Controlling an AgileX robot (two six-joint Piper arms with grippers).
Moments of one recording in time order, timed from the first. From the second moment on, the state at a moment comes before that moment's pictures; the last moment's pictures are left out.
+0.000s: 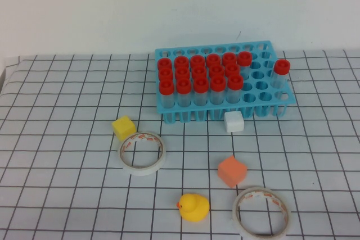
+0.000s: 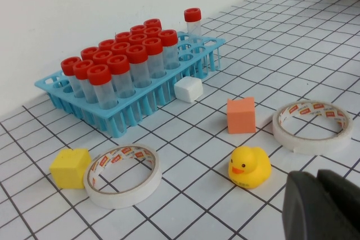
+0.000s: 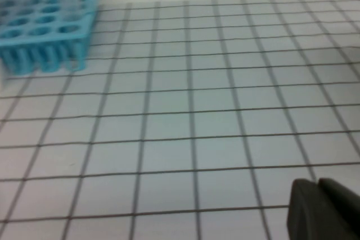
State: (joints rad) right arm -0.05 0.00 -0.03 0.00 0.40 0.04; left arm -0.78 0.02 -0.20 0.06 0.39 0.01
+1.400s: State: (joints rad) right arm -0.12 -0.01 0.02 0.00 0.40 0.05; left arm -0.77 0.02 -0.17 0.11 0.39 0.01
